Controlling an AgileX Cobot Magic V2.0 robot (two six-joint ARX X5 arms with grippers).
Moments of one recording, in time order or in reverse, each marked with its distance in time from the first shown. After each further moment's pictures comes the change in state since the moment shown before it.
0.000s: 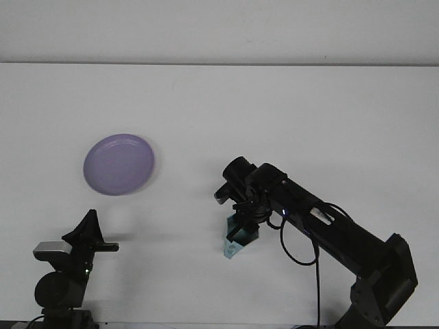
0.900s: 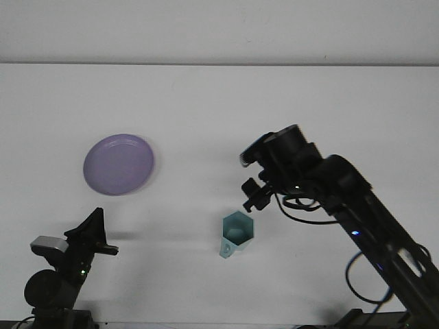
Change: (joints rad) left arm 0.000 0.082 0.155 -0.095 0.165 -0.076; right arm -0.110 -0.310 0.249 0.018 0.024 -0.017
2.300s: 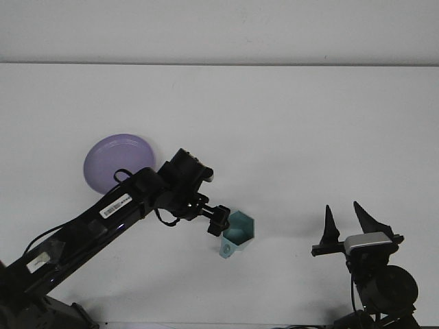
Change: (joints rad) left arm -0.690 1.514 1.275 -0.891 0.183 0.061; right arm -0.238 -1.190 -1.219 0.880 0.263 0.094
